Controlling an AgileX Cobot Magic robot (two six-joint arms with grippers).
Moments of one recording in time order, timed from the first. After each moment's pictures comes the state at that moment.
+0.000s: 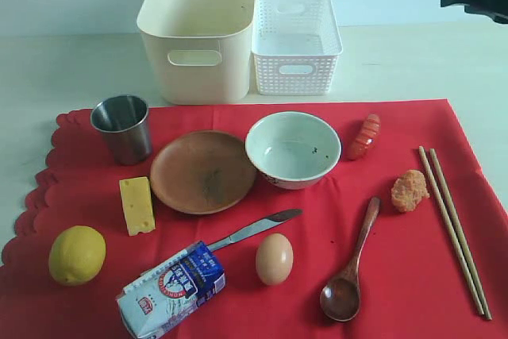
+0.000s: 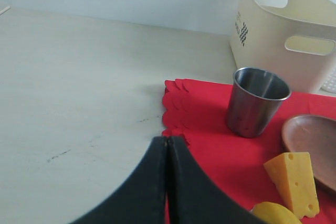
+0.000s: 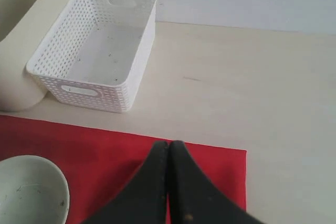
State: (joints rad) left arm -0.08 0.01 0.00 0.13 0.37 -0.26; right arm 0.14 1.27 -0.89 0.13 0.36 -0.10
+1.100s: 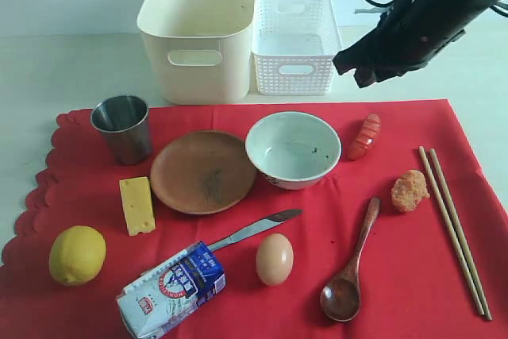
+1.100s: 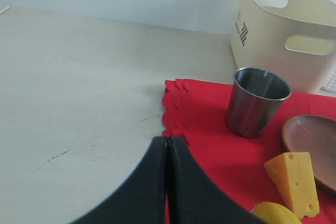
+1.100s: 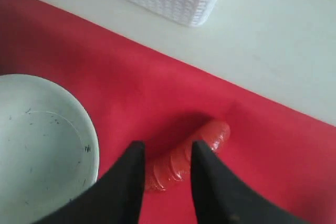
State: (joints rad) left arm -0.08 0.01 0.00 0.13 0.37 -0.26; right arm 0.27 1.79 -1.22 0.15 0.65 -0.22
